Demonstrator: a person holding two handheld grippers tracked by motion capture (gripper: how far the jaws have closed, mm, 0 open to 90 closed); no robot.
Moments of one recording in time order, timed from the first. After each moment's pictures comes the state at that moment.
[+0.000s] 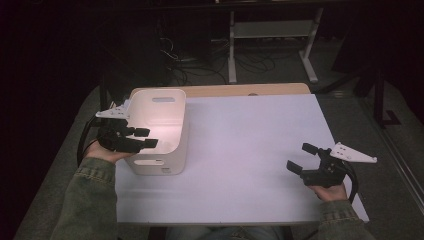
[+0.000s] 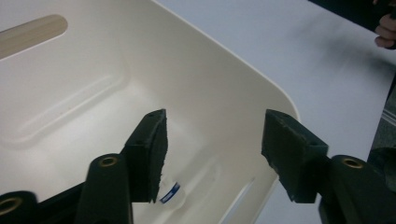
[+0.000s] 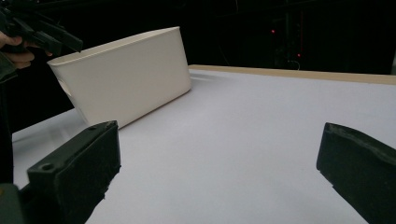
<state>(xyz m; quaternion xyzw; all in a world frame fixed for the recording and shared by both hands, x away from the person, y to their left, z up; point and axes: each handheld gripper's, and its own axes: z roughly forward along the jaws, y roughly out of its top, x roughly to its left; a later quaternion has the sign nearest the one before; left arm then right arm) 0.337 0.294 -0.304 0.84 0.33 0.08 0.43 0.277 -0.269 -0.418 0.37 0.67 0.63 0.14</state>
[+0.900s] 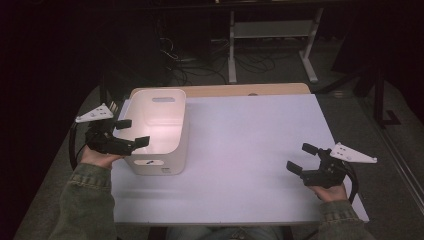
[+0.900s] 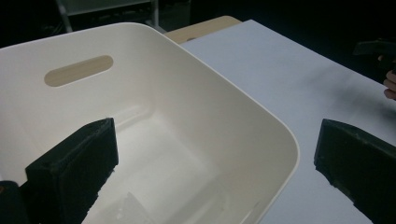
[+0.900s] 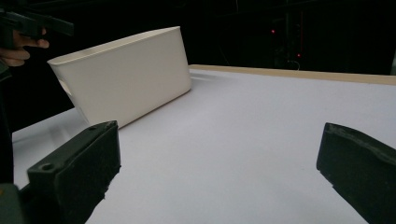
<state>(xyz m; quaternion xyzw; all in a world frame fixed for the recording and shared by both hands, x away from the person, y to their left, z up) 0.319 0.311 -0.295 0.78 0.36 0.14 0.49 0.276 -0.269 -0.418 0.37 0.67 0.63 0.15</state>
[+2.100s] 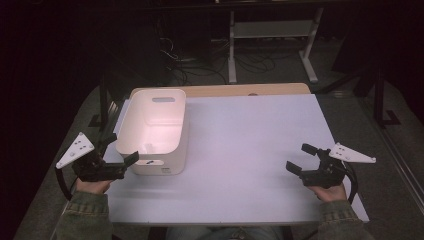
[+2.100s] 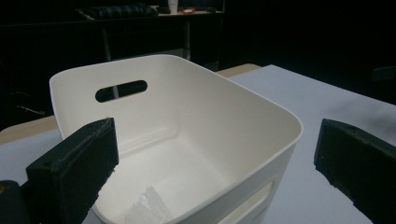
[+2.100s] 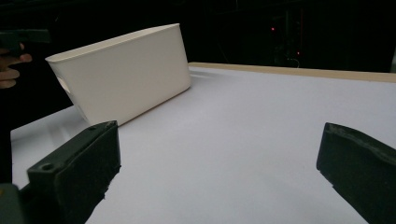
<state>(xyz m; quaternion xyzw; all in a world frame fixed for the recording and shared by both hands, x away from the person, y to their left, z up) 0.262 0.332 -0.337 0.71 0.35 0.25 0.56 0.276 -0.268 -0.419 0.37 0.68 0.62 0.15</state>
